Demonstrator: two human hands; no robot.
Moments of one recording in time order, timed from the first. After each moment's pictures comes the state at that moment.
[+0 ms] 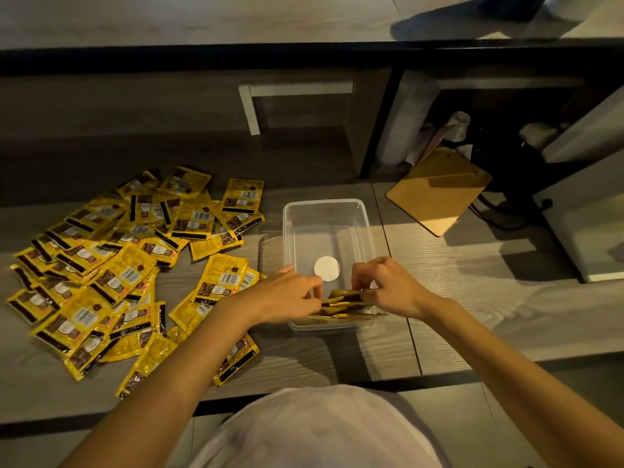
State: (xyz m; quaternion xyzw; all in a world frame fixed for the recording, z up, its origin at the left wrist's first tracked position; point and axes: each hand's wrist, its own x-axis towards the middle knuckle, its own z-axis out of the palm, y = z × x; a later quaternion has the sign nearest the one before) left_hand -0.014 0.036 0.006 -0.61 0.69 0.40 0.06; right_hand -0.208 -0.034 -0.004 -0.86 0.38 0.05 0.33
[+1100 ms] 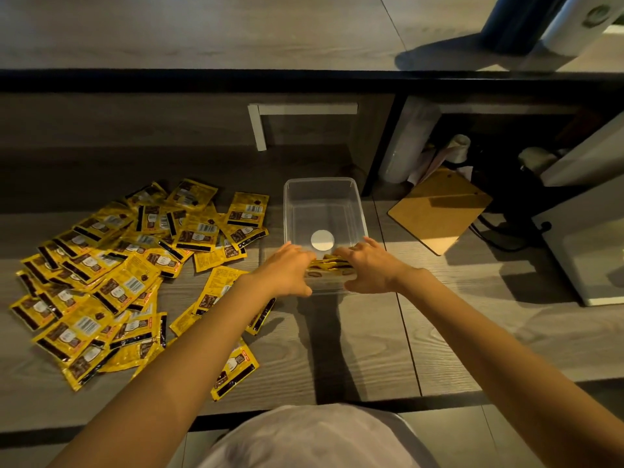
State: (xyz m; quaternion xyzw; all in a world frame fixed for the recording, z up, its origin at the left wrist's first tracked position) left_hand -0.005 -0.012 0.003 -0.66 0.71 0.26 0.06; right_hand -0.169 -0.083 -0.004 -0.91 0.33 0.18 0.18
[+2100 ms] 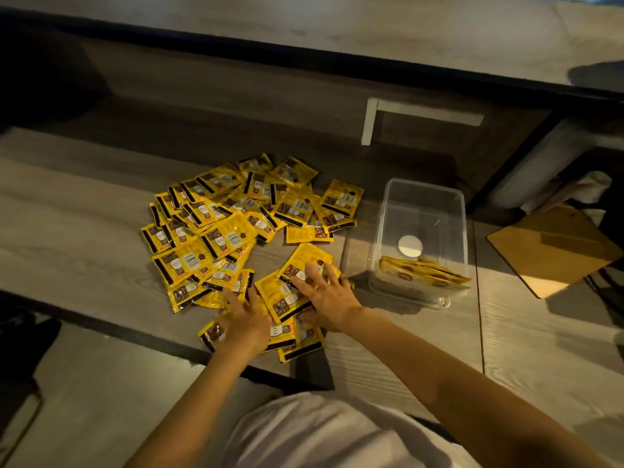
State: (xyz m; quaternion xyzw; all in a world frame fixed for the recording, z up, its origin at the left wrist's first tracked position) left_hand 0.074 0.160 -0.069 -0.90 0.22 0.37 -0.02; right_hand -0.023 0.029 -0.070 -0.93 0.20 0.26 0.16
